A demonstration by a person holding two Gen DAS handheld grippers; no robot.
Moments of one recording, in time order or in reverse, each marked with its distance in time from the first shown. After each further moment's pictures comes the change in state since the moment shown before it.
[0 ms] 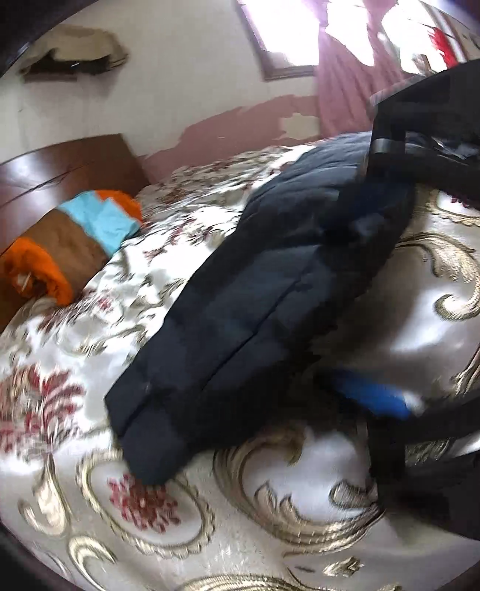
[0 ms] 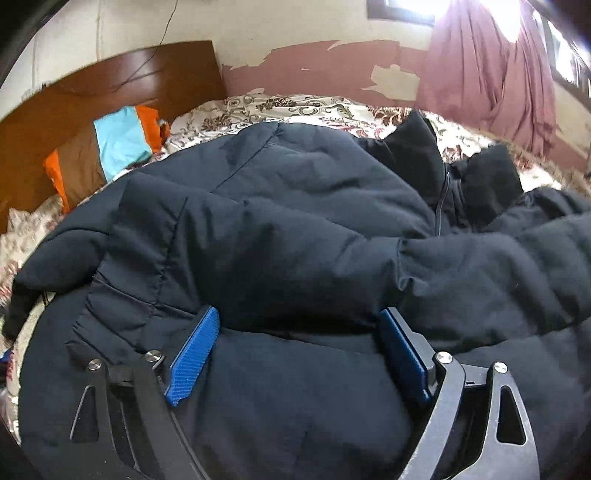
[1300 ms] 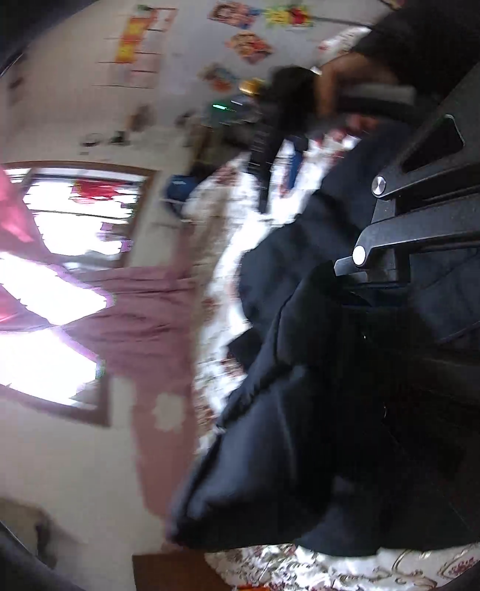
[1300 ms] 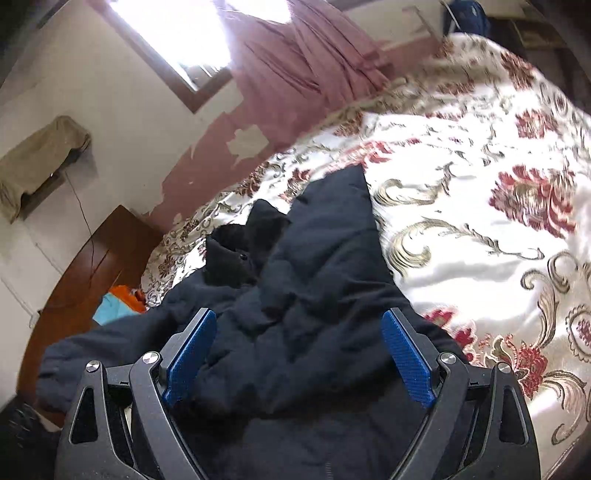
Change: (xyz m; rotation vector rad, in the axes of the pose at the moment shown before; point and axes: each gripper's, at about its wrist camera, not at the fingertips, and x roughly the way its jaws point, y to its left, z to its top) left arm -0.059 -0.277 -0.347 1.445 0.287 -0.591; right arm -0.176 -0.284 -0.055 0.673 -0.179 0.054
